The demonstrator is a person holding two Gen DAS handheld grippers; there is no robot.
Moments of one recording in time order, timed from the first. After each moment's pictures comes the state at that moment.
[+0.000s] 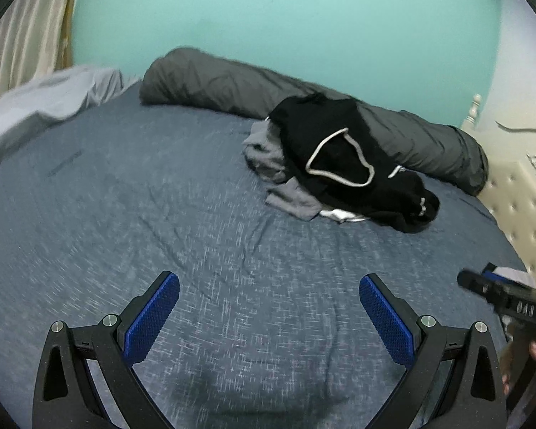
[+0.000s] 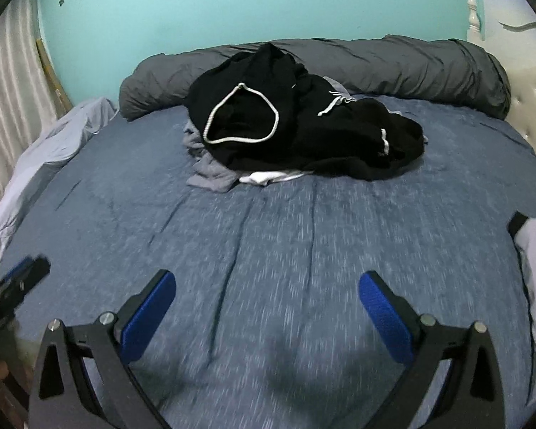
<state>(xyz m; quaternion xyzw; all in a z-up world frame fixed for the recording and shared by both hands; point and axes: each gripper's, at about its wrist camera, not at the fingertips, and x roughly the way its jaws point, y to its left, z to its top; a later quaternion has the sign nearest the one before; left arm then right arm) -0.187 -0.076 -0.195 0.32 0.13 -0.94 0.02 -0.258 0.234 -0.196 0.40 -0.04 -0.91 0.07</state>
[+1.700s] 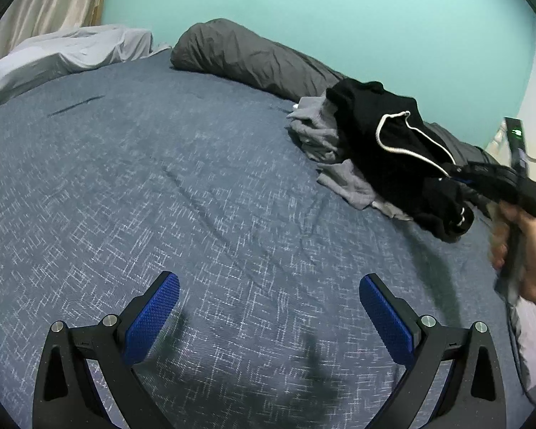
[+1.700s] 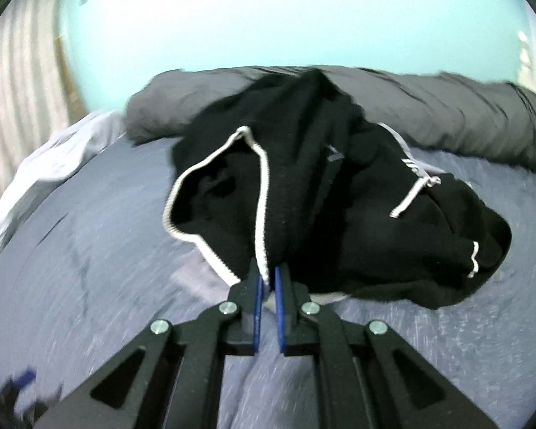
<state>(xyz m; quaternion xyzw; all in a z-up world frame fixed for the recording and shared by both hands) -0.200 -0.130 -0.275 0.32 0.18 -0.93 0.04 -0.413 0.192 -0.194 0.34 -0.01 -0.93 0.14</state>
